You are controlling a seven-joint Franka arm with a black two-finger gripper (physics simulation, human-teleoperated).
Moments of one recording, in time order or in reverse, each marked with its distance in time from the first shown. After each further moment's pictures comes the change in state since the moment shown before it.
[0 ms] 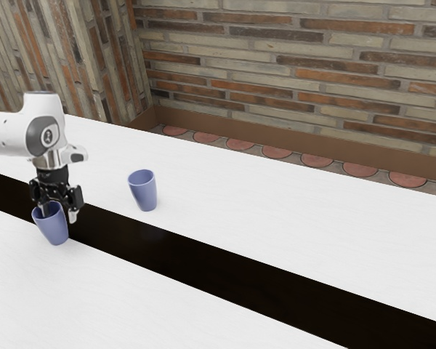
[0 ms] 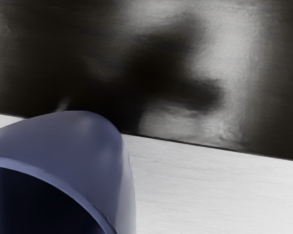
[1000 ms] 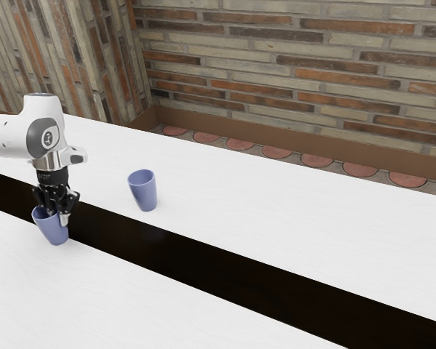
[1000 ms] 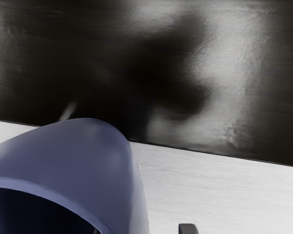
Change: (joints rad) arm -0.001 0.013 0.010 0.008 -0.002 0.010 0.012
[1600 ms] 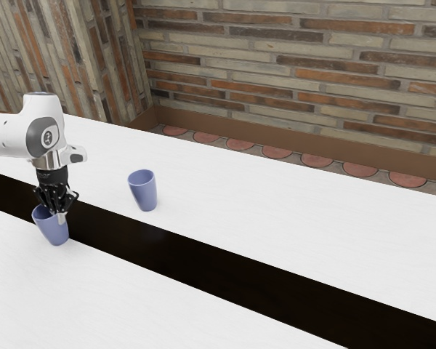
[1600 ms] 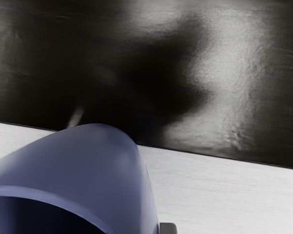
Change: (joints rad) arm -0.001 0.000 0.001 0.004 0.006 0.003 -0.005
